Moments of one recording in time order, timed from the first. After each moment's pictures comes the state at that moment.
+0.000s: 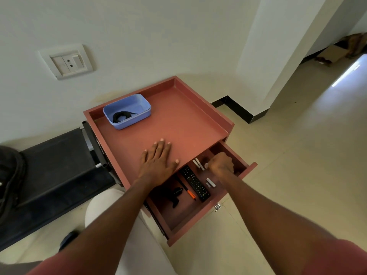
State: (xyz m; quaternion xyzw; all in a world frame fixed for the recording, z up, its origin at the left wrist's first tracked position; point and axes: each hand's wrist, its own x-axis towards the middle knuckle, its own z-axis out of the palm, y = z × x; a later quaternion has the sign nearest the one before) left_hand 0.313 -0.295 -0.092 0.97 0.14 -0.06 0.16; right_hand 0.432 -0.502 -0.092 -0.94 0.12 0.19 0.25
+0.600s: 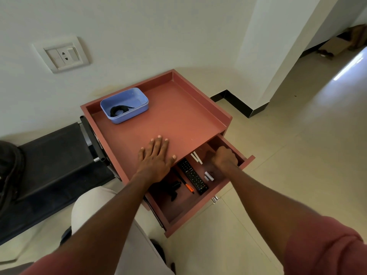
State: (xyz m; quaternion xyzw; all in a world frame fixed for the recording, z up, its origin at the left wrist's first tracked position) left_hand 0.307 -0.301 -0.089 0.97 0.14 -0.10 0.16; right_hand 0.445 -0.532 -0.107 -0.97 -0.02 0.19 0.14
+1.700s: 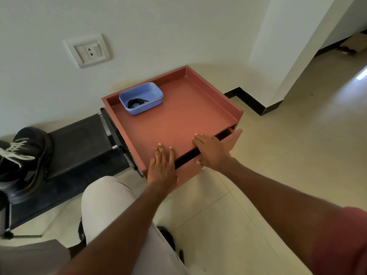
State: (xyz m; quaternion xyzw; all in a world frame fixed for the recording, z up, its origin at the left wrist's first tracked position) left_hand 0.232 -0.341 -0.077 0.98 0.16 -0.11 -0.03; right_hand 0.387 -0.489 -0.059 -0.89 -0.45 0.08 -0.03
